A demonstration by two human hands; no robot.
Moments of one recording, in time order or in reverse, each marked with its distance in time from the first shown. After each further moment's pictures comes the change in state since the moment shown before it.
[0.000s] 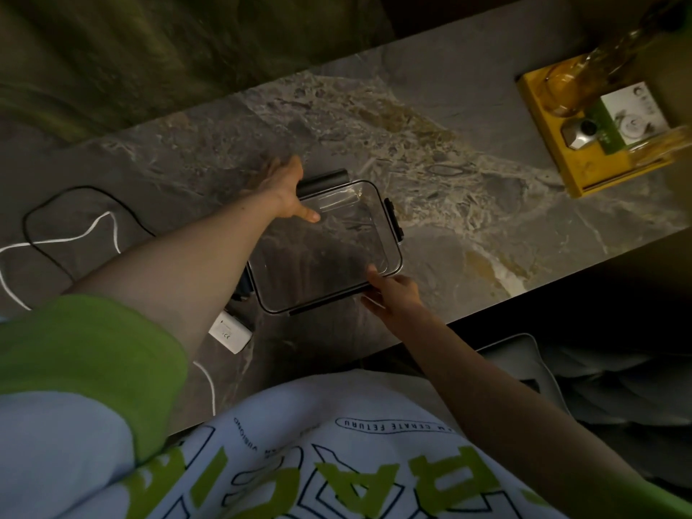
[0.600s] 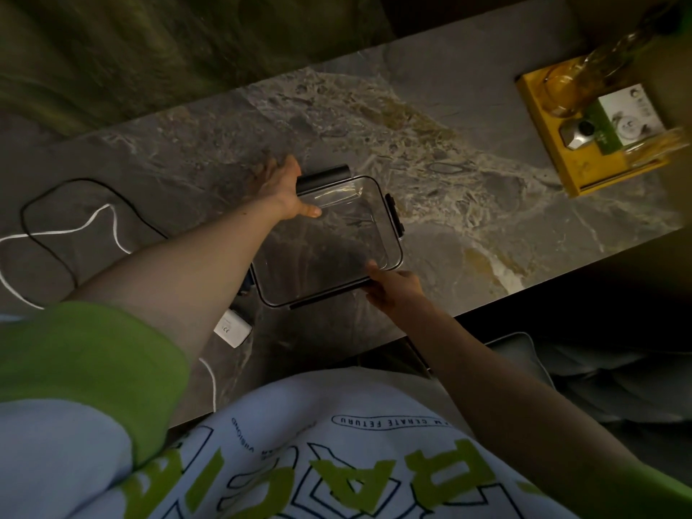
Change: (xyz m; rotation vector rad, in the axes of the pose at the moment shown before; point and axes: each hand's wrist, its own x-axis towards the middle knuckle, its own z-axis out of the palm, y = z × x) left_hand -0.008 -0.006 0.013 -0.094 0.100 -0.063; right_hand -0.001 -0.008 -0.003 -0.146 0.020 -0.010
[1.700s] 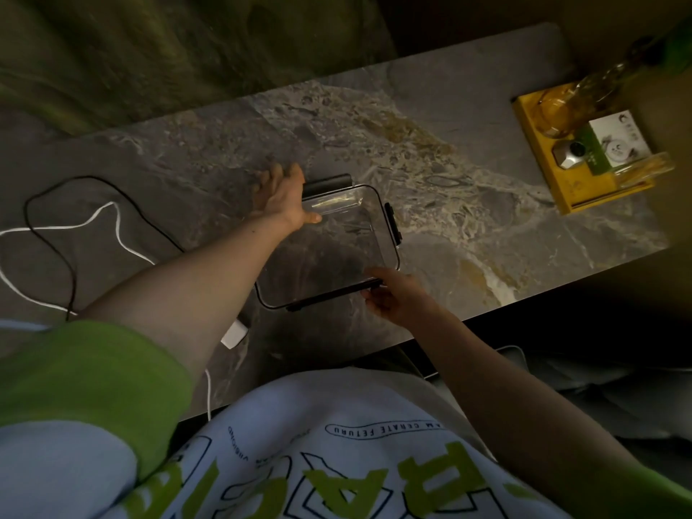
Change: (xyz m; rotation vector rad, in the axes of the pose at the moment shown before) left_hand -0.010 0.003 0.014 0.074 0.171 0.004; right_hand -0.005 -0.016 -0.006 -0.054 -0.073 0.127
